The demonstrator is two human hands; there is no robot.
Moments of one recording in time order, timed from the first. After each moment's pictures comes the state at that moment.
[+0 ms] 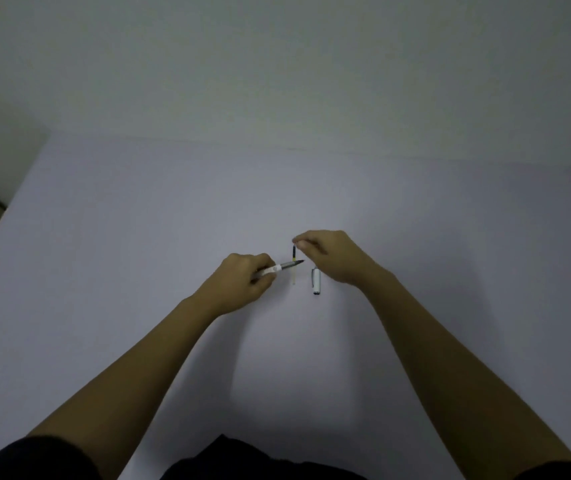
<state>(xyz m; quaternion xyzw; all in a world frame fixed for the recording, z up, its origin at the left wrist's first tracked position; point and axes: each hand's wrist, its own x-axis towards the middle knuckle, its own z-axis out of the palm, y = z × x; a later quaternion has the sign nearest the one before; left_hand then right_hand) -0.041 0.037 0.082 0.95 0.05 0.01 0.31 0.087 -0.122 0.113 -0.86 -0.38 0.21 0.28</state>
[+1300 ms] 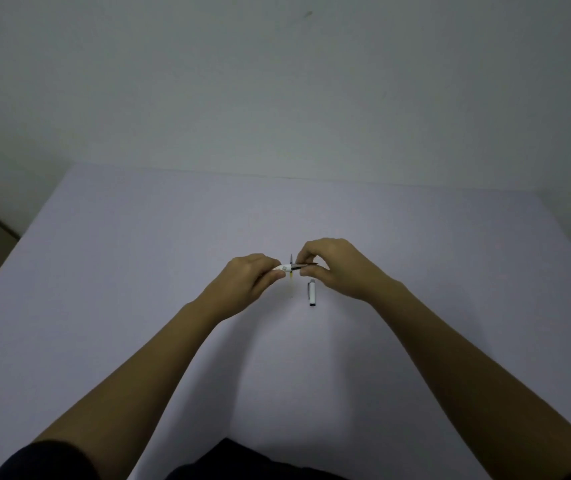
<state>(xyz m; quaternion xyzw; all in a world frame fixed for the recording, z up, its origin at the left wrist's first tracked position) -0.052 0.022 0.112 0.95 -0.02 0.11 0.30 0.068 -0.147 0.141 -0.83 -0.49 0.16 0.23</state>
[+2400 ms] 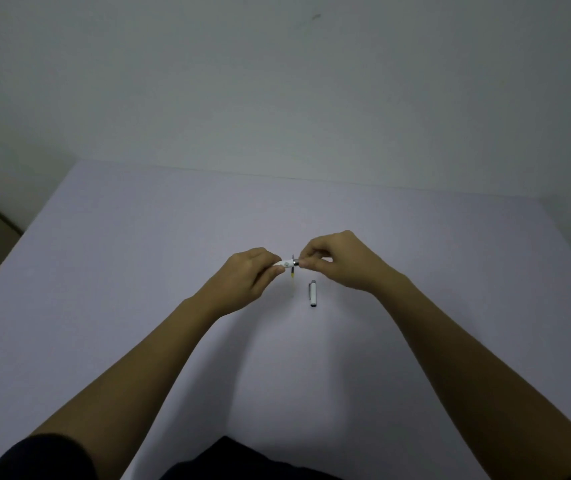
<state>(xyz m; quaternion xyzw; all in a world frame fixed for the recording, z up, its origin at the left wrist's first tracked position) -0.054 0.025 0.118 0.95 -0.02 0.12 0.30 0.068 -0.141 0.159 -0.84 -0.43 0.20 0.25</state>
